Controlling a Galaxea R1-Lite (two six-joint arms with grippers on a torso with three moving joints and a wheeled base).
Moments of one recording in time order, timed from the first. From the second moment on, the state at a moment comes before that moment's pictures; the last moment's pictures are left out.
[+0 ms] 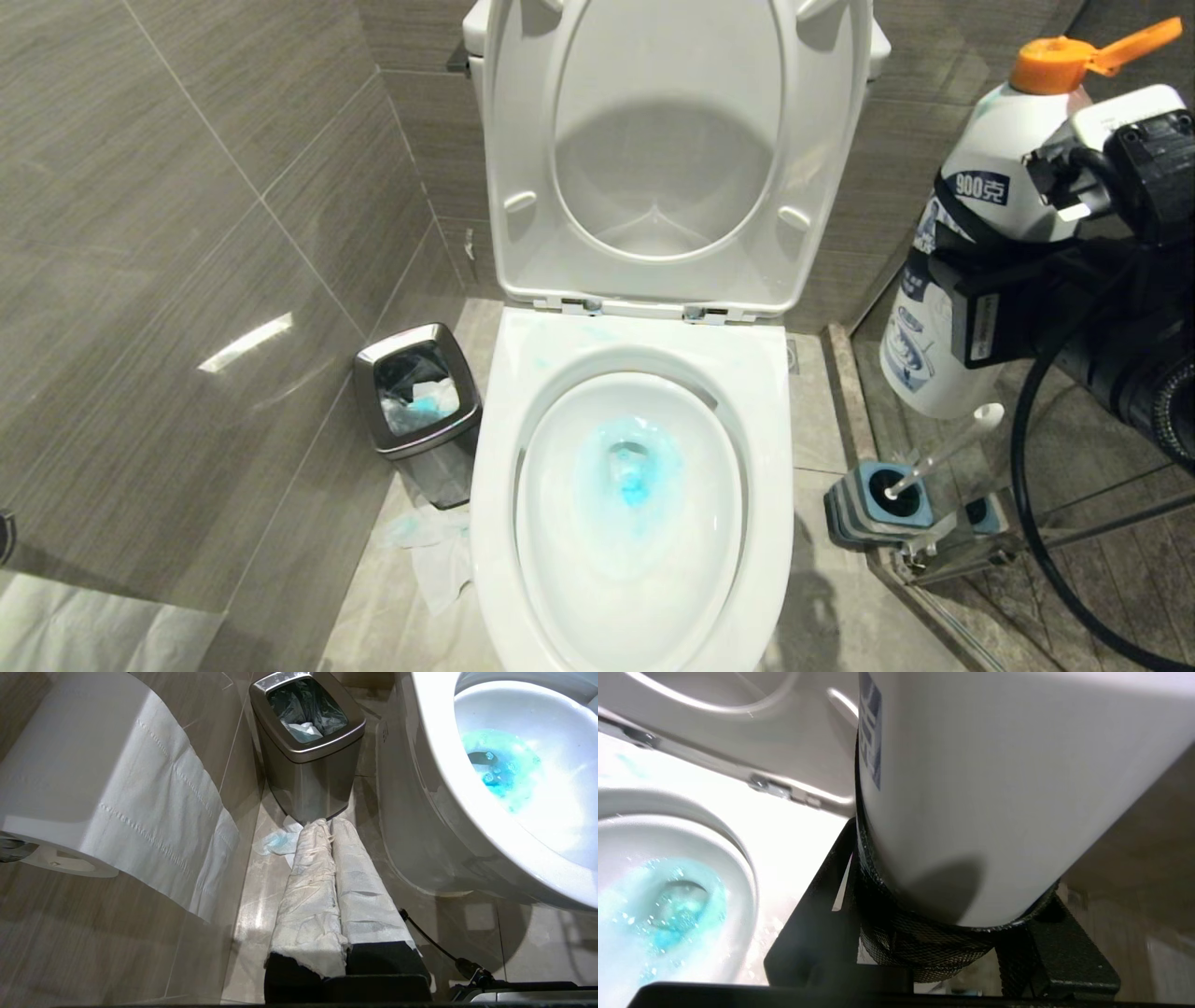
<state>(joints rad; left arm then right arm) 0.01 0.00 0.00 0.00 0.00 0.01 0.65 1.37 -0.84 -0.62 -0.73 -0.37</state>
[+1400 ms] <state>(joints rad) 0.01 0.00 0.00 0.00 0.00 0.01 0.35 1.45 -0.66 -0.62 -0.56 0.04</state>
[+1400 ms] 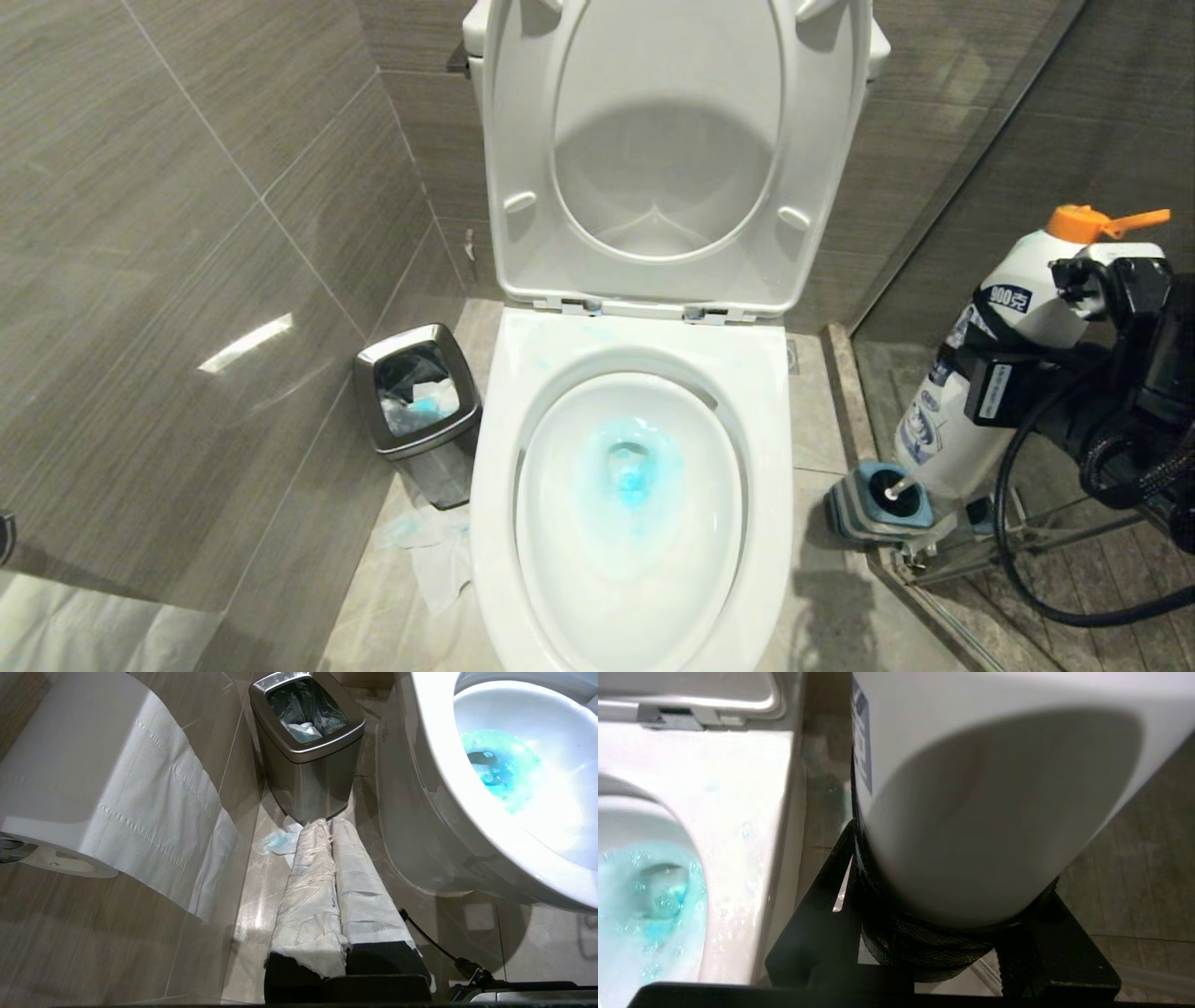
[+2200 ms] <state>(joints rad) 0.01 0.00 0.00 0.00 0.00 0.01 0.20 1.65 -0.71 -0.89 -0.33 -0.13</state>
